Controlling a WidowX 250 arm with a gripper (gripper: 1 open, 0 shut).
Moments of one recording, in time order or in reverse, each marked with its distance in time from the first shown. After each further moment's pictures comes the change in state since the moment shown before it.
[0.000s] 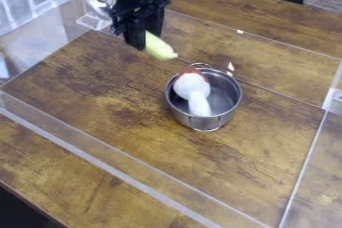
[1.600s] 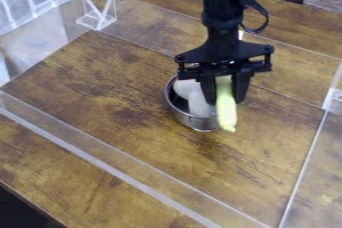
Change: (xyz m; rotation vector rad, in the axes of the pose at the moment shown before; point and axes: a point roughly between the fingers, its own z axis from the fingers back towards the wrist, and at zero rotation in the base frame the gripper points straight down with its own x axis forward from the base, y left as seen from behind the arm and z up) arm -0.140 0.009 -0.010 -0.165 0.155 -0.970
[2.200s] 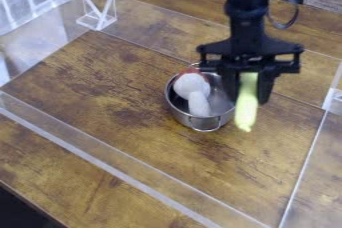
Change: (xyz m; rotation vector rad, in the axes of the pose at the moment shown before) arm -0.015 -0.031 0.018 -0.045 0.056 -0.213
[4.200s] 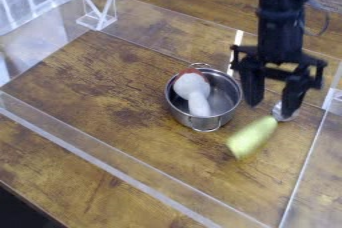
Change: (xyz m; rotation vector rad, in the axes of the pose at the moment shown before) arm 0.004 -0.015 -0.014 -0.028 0.216 -0.392
